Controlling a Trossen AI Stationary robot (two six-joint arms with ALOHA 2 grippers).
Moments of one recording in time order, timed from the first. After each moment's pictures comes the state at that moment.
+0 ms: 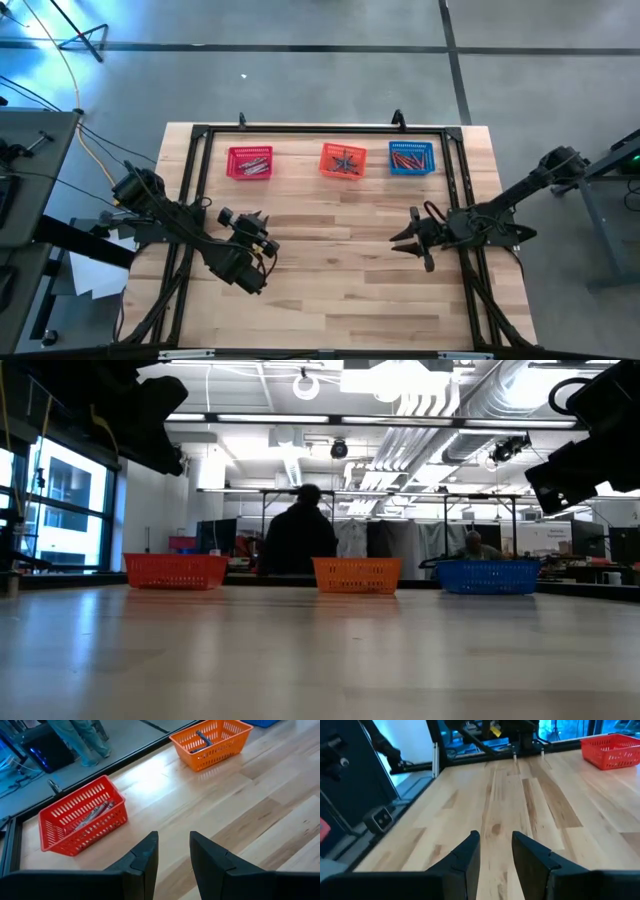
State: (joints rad) left arm -0.62 1.66 1.06 -1.28 -1.07 -1.69; right arm 0.51 0.78 0.01 0.58 0.32 0.25
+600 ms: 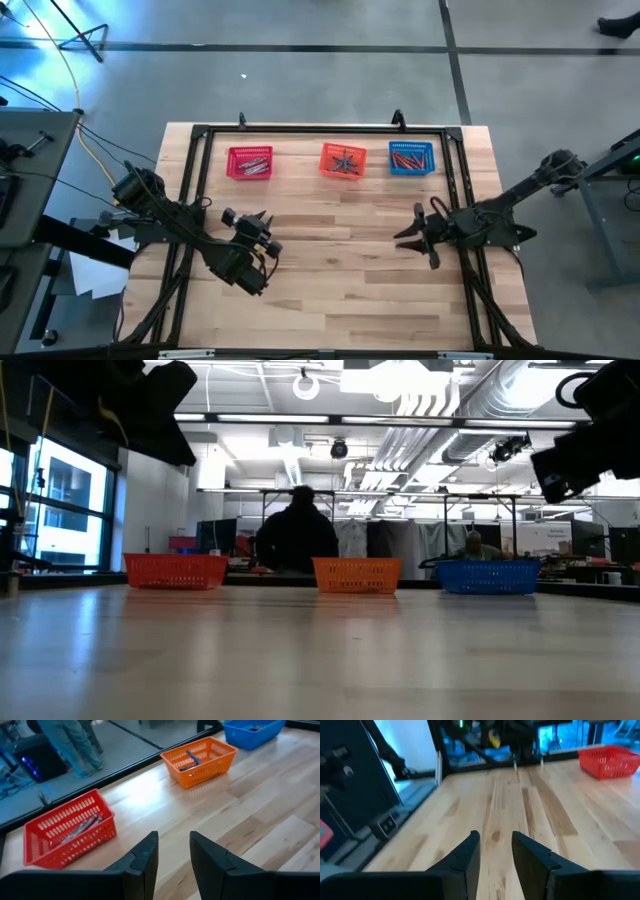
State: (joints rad) left arm -0.62 1.66 1.06 -1.22 -1.15 -1.69; right arm 0.51 0.59 0.01 0.42 0.32 0.23
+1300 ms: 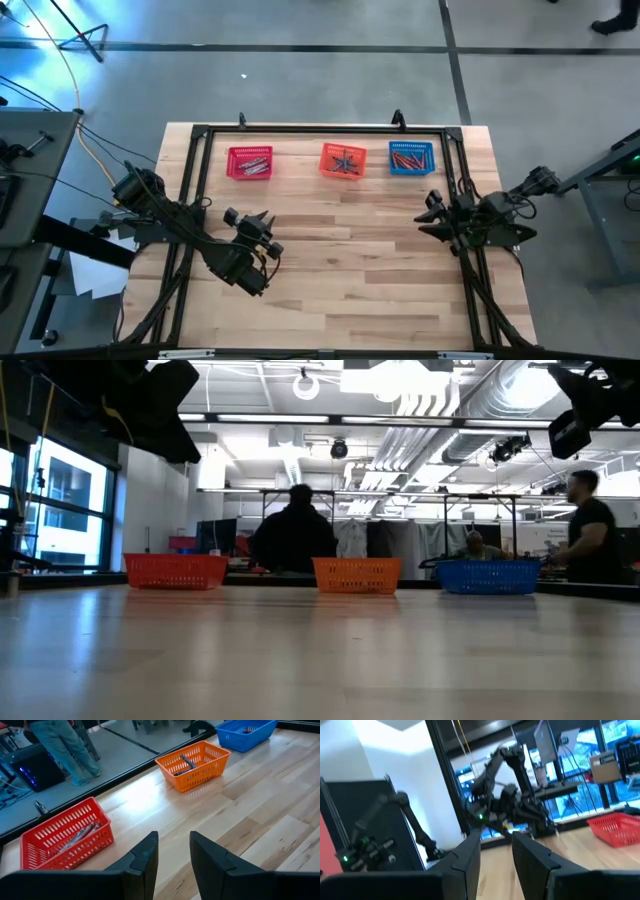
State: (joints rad) left arm -0.62 1.66 1.06 -1.18 -1.18 -1.60; right arm 0.51 0.01 0.01 0.27 0.32 0.23
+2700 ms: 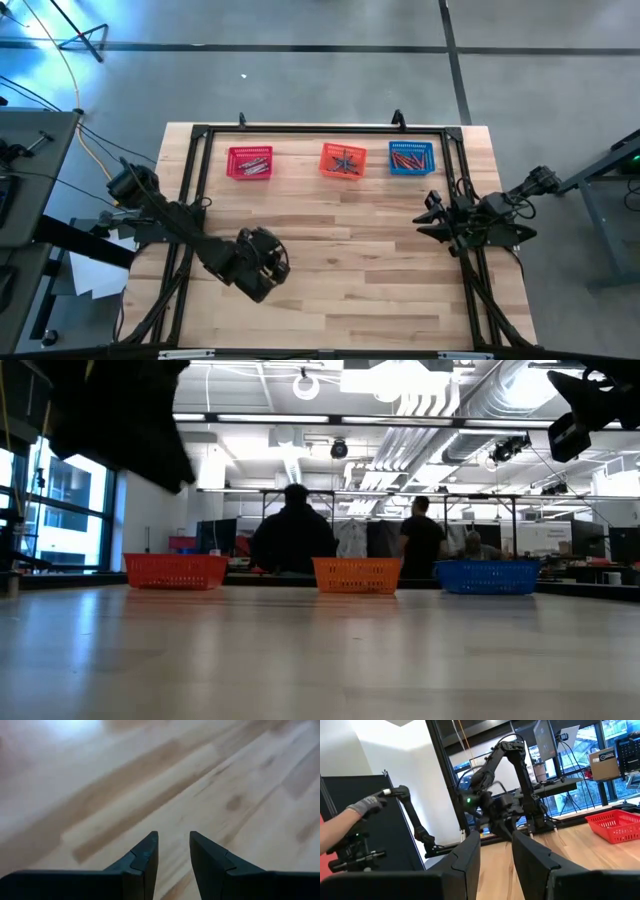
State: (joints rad) left arm -0.63 1.62 1.04 -0.73 -0.74 -1.46; right arm 0.51 0.01 0.01 0.25 0.32 0.23
